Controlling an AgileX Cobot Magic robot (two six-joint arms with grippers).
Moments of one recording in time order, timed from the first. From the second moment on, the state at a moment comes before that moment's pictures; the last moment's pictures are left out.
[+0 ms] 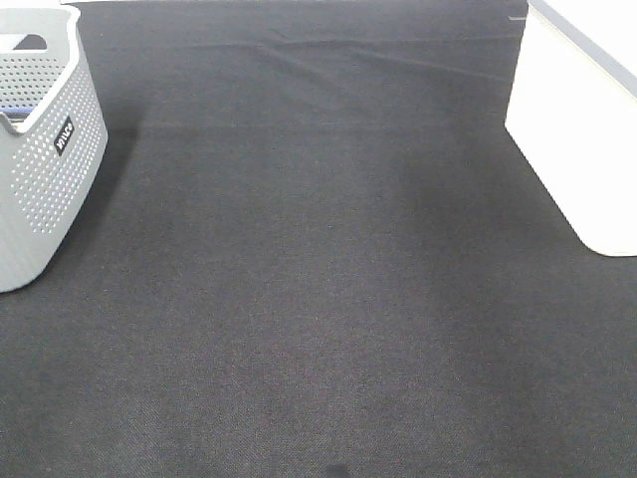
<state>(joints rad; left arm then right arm) 0.00 0.00 -0.50 0.00 1.05 0.00 -0.10 1.96 -2.11 0.20 1.22 -0.14</state>
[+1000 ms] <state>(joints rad) 0.00 0.00 -0.50 0.00 1.05 0.00 -0.09 0.73 -0.78 0.16 1.22 -0.11</state>
